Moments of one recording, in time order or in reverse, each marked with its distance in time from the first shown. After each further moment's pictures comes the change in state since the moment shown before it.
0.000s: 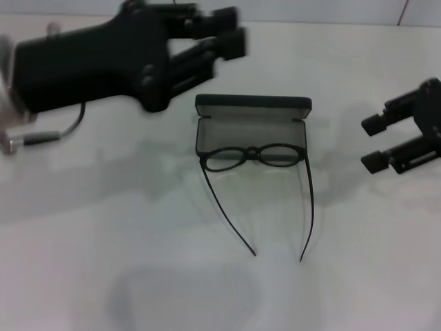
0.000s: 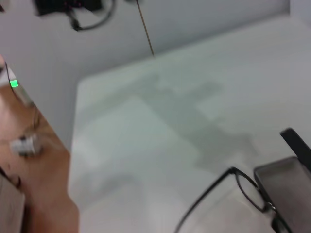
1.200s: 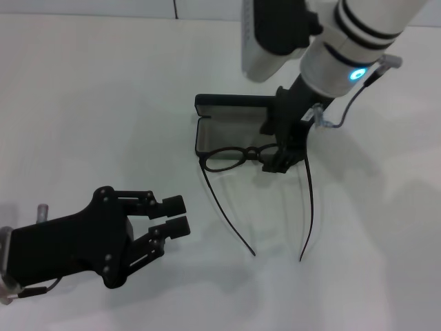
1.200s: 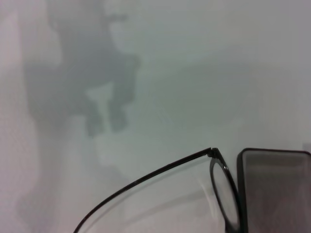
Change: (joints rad) left arm 0.008 0.049 -0.099 -0.771 0.138 0.273 0.645; right arm 0.443 0.063 -0.723 0.435 -0.152 0.606 0.093
